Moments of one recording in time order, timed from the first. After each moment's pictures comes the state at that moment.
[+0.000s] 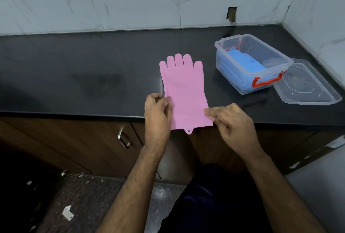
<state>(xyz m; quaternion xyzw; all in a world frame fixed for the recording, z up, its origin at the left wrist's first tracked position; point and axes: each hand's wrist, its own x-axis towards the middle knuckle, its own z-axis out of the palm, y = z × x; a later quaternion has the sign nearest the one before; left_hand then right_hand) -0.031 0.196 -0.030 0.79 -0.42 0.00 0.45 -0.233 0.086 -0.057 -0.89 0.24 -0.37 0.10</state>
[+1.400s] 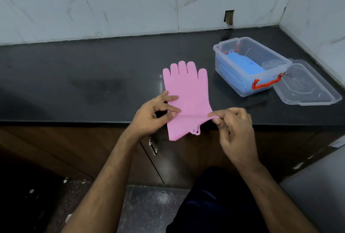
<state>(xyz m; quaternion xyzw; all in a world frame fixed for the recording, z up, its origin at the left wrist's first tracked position) 0.040 0.196 -0.021 0.65 -0.62 -0.21 0.39 -0.223 0.120 -0.047 -0.81 0.30 -0.48 0.15</state>
